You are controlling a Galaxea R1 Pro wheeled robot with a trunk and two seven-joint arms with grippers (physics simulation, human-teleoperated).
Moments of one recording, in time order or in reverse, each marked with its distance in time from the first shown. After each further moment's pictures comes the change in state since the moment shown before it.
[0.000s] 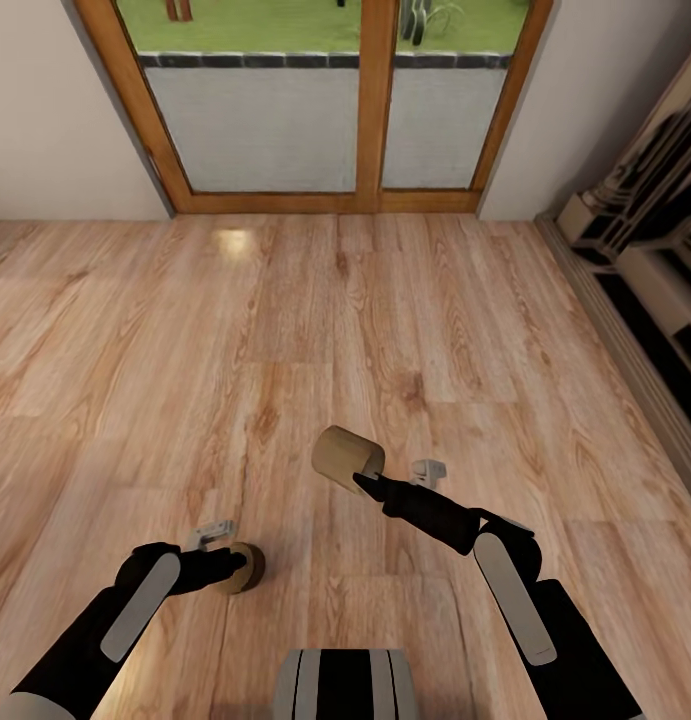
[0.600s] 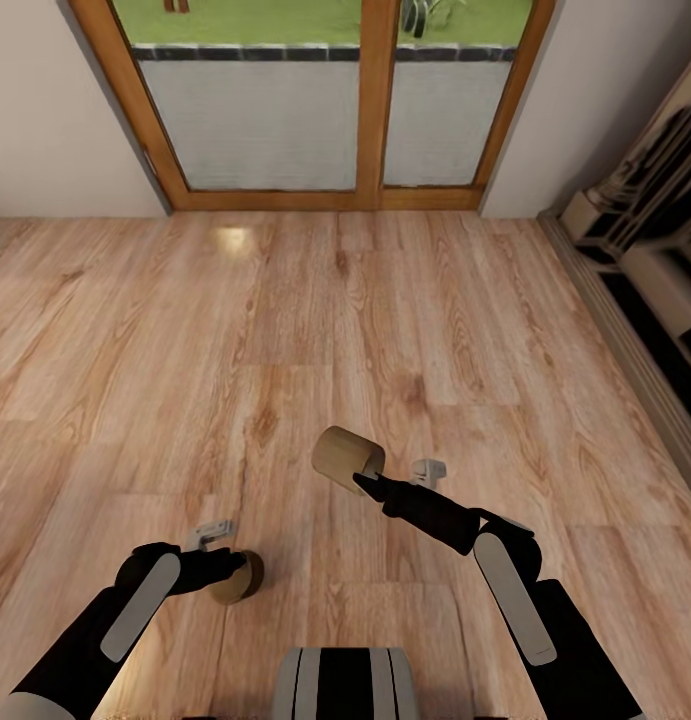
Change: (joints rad) left arm 0.000 0.000 0.000 0.000 0.000 -0.001 0.002; right arm 0.000 0.000 0.000 0.000 0.002 0.000 0.000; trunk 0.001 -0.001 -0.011
